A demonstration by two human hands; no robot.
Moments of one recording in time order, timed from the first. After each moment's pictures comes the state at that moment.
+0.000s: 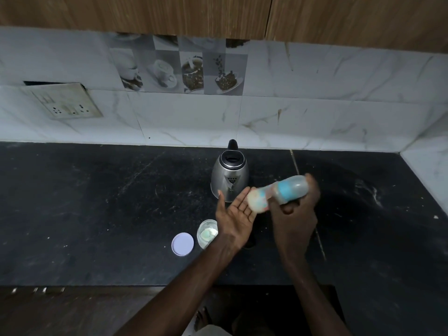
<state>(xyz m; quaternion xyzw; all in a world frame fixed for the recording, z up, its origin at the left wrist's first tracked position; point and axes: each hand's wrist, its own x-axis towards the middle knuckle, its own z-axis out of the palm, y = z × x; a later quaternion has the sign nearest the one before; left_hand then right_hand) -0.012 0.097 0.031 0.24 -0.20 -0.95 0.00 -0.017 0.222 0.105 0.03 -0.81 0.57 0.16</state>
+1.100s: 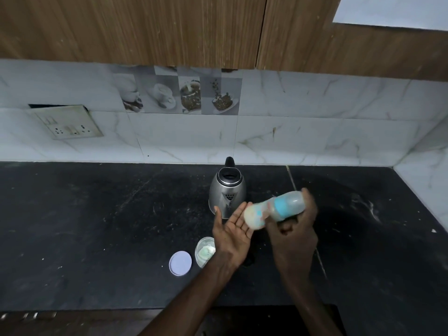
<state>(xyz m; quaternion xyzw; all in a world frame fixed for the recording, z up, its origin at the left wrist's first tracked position) -0.011 0.096 0.040 0.22 -0.19 -0.96 0.01 -0.008 0.231 0.112 0.06 -0.83 0.53 0.17</state>
